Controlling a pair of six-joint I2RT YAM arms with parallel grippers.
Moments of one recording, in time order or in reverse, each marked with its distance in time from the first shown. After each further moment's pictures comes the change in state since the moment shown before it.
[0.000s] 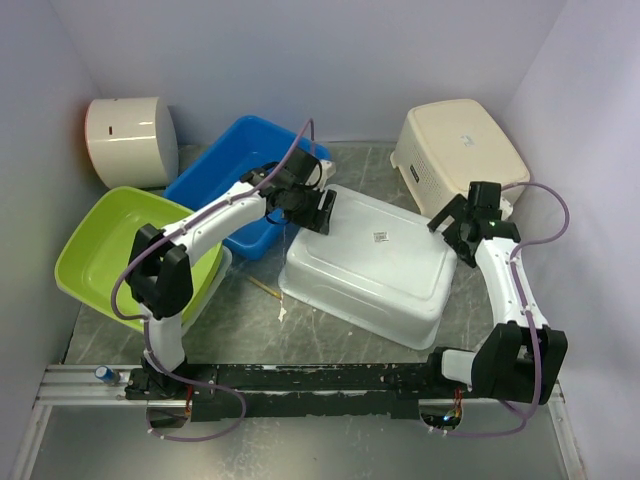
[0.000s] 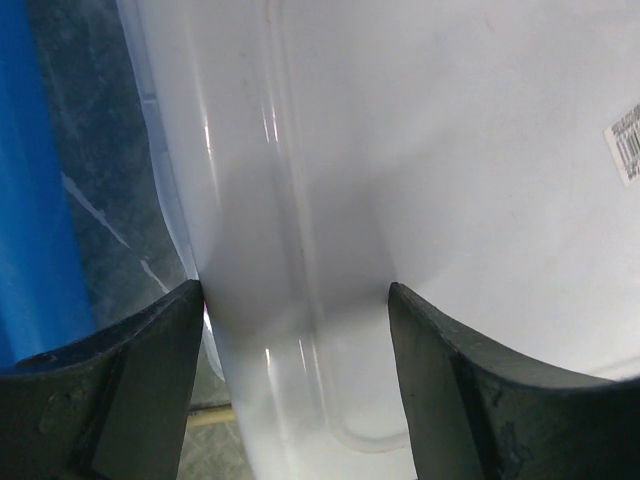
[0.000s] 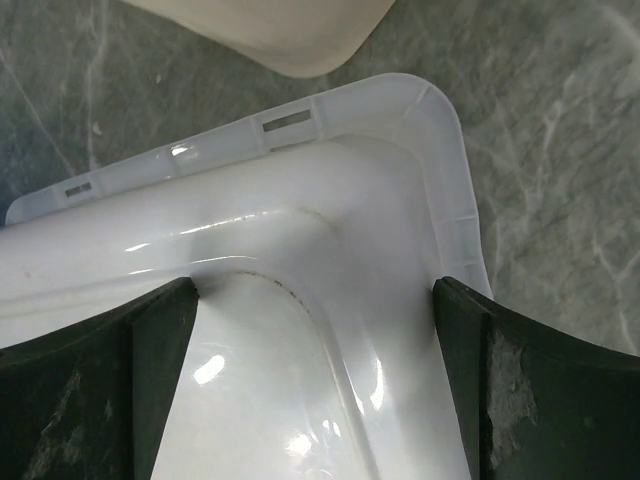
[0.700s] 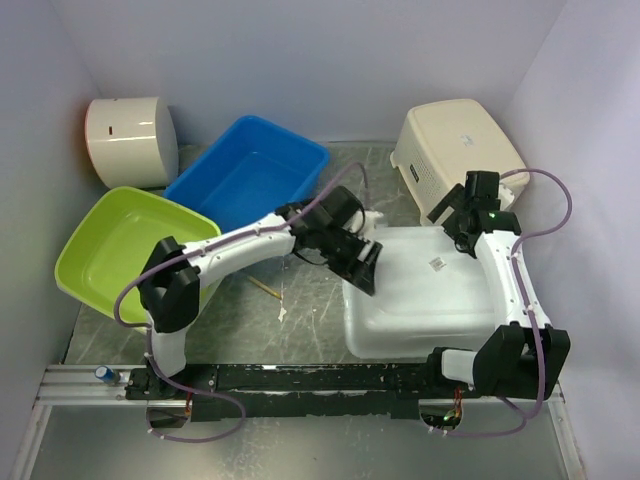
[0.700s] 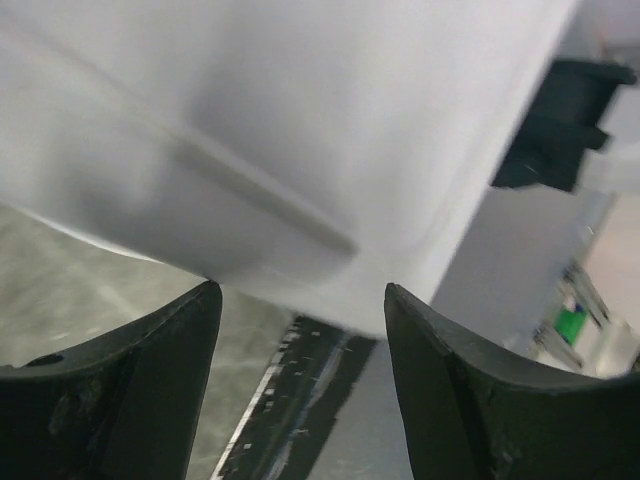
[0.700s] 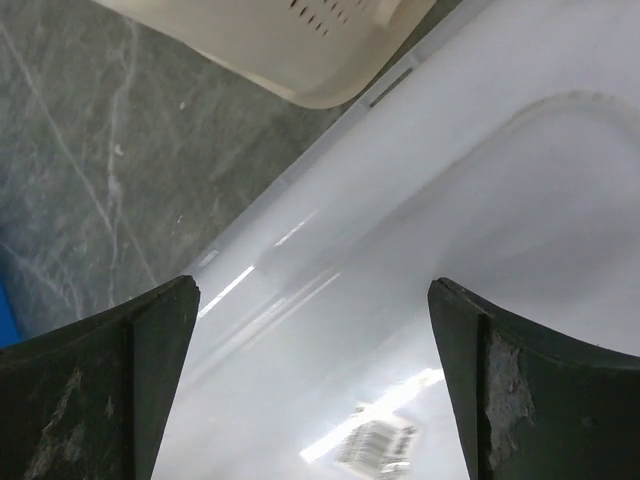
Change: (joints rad) left arm -0.224 -0.037 -0.082 0.038 0.340 -0.101; right arm 0.027 0.023 0.106 -0.047 0.122 -0.027
